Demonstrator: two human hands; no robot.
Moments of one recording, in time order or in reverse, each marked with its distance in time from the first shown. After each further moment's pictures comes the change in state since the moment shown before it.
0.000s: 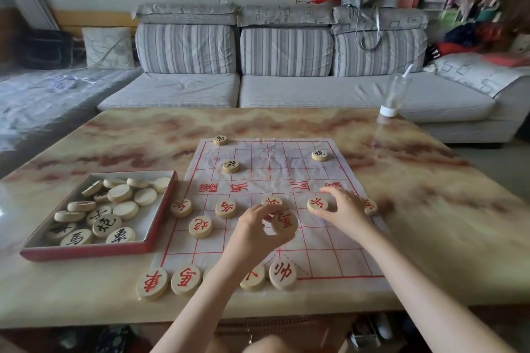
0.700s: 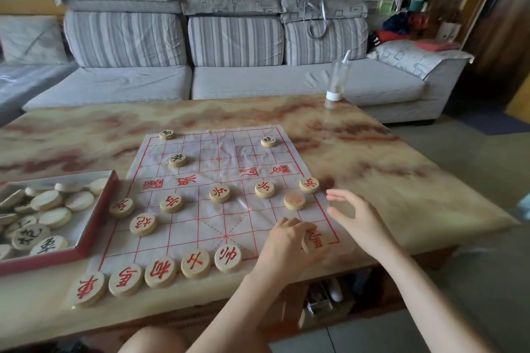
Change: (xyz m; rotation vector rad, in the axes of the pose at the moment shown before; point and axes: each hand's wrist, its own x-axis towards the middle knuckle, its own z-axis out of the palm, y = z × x) left_hand -0.019 0.057 0.125 0.162 -0.264 0.183; right_hand -0.101 0.064 -0.065 0.311 0.157 0.105
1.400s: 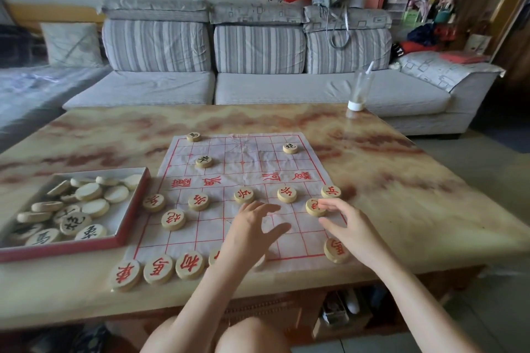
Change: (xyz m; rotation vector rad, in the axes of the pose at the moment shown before) left_hand -0.023 -0.041 -0.082 0.030 0.225 -0.104; right_hand -0.003 -0.035 0.033 0.055 -0.137 -0.084
